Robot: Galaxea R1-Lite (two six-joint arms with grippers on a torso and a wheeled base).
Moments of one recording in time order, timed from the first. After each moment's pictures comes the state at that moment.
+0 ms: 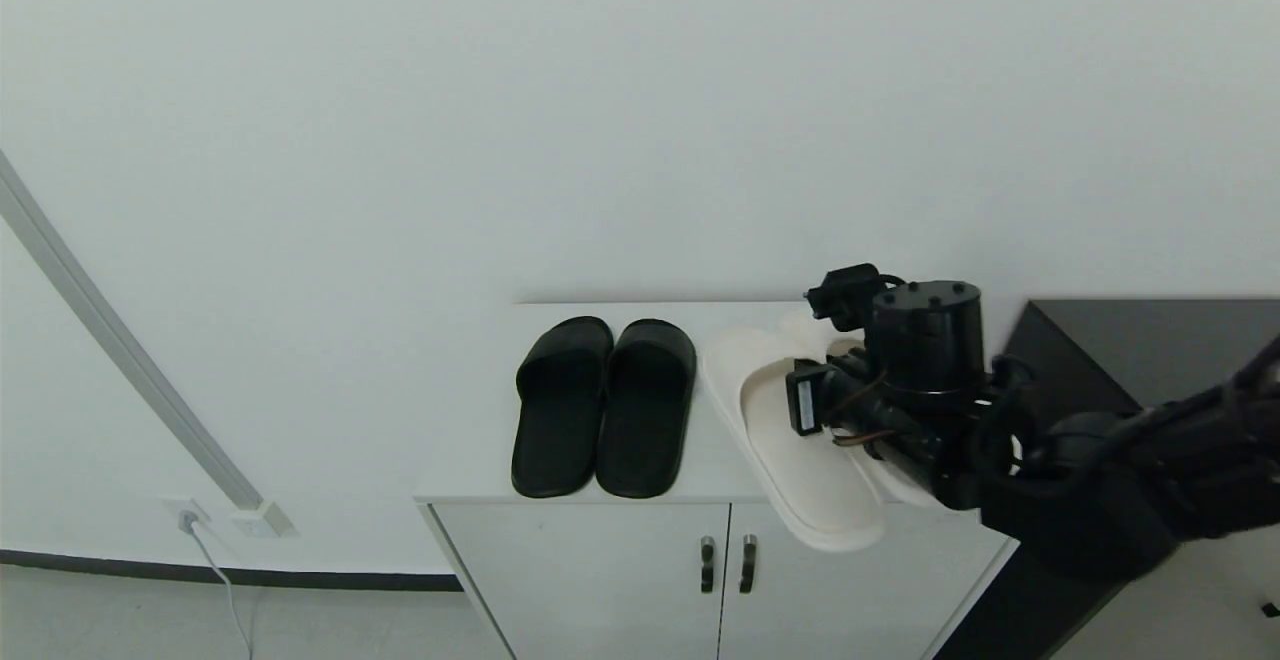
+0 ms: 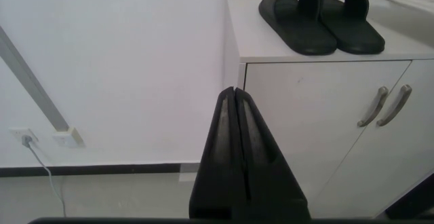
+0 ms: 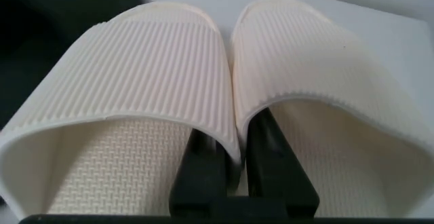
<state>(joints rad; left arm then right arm) 0.00 0.00 0.00 0.01 0.00 0.01 0.70 1.88 -0.94 -0.67 -0.40 0.05</state>
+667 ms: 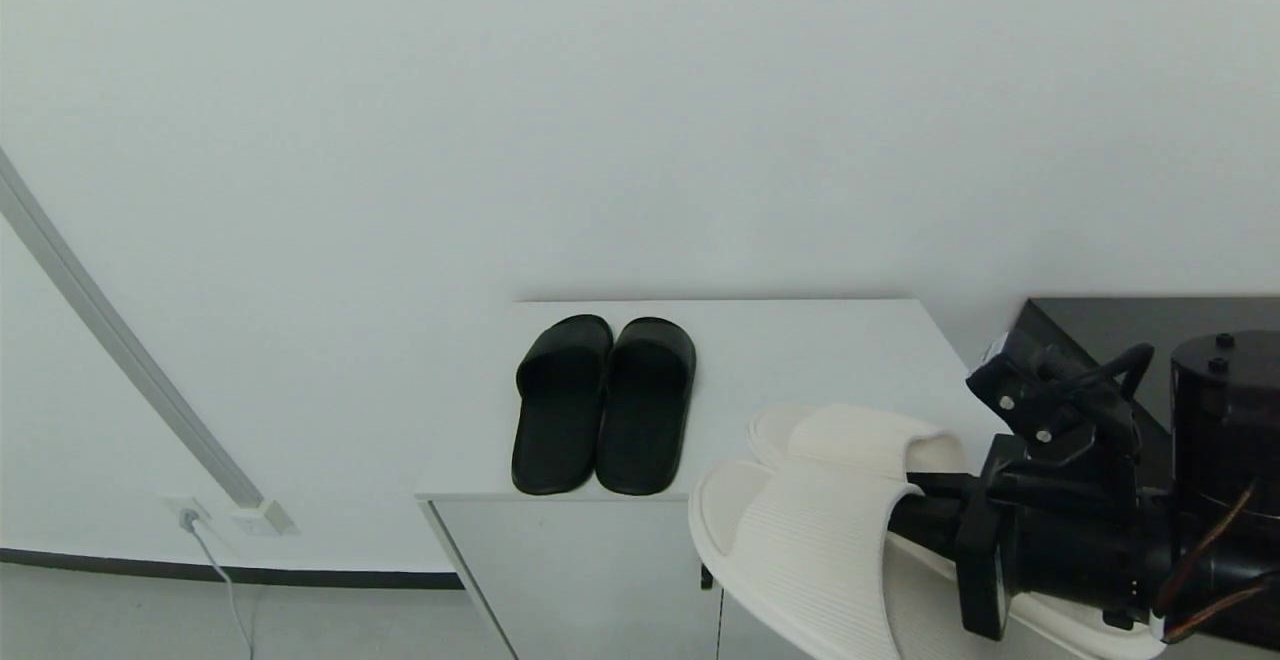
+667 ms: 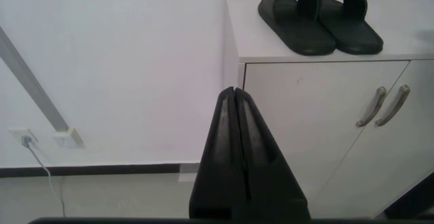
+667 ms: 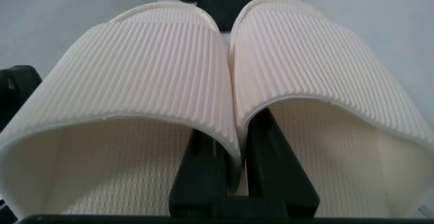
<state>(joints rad) 0.00 0.00 0.00 0.01 0.00 0.01 0.73 1.41 -0.57 -0.52 0.17 0.01</state>
